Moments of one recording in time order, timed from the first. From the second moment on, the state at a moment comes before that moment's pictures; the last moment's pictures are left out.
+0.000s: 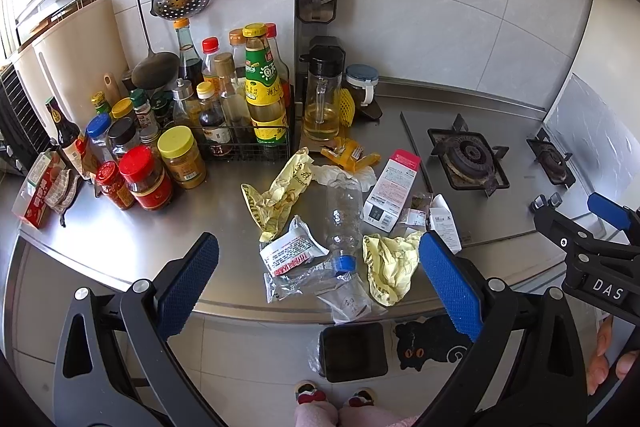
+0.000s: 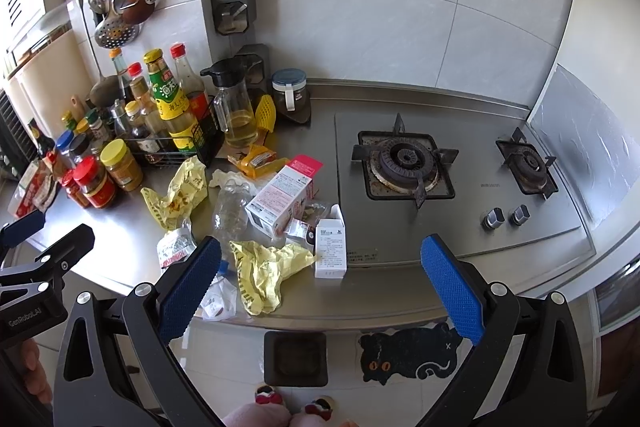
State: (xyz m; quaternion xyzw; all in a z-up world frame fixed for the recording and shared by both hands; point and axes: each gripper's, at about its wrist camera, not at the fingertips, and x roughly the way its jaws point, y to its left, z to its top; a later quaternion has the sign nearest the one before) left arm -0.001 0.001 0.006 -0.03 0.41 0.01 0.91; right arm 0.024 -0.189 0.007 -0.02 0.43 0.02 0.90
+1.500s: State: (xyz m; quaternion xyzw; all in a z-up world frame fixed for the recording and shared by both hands) left arm 0.001 0.006 0.009 -0.03 0.40 0.02 0.91; right arm 0.029 -0.186 0.006 -0.02 0.43 0.03 0.90
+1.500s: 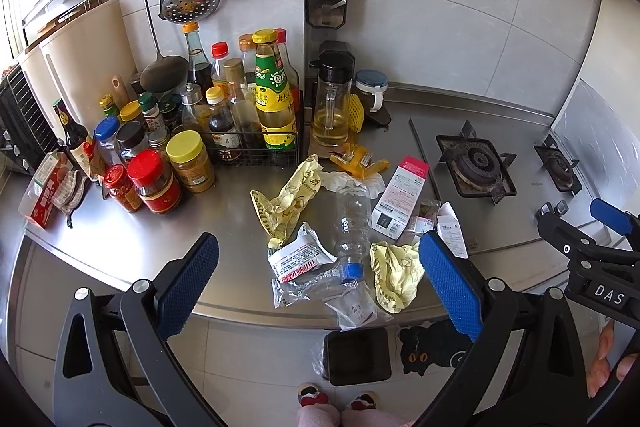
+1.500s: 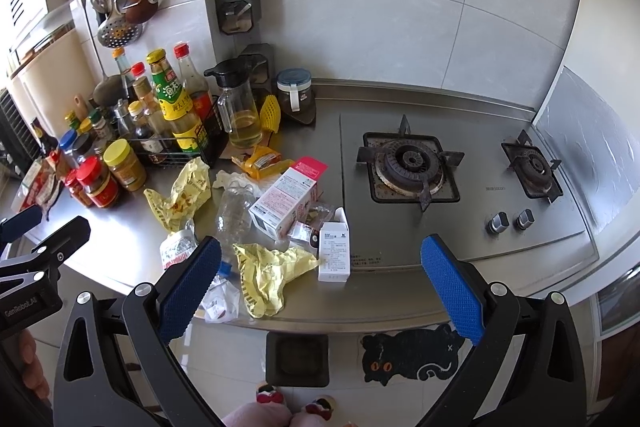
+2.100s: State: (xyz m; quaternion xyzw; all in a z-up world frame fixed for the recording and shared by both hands) left arm 0.003 0.007 0.005 -0.03 0.41 0.02 0.91; right arm 0.033 -0.190 -0.001 -0.01 0.44 0.03 0.90
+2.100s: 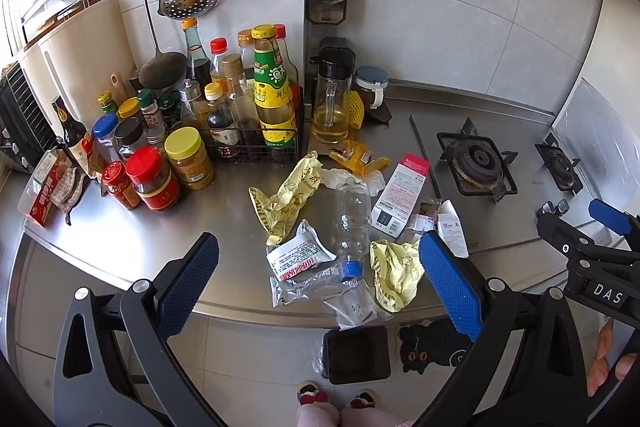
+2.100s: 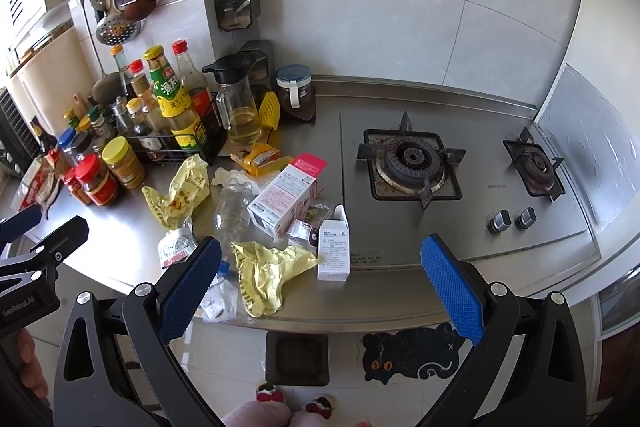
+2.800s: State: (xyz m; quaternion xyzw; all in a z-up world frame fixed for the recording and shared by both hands) left arm 0.040 0.036 -0.062 -0.03 0.45 0.02 0.89; right arm 0.083 -0.225 -0.080 0.06 0.49 0.05 0.87
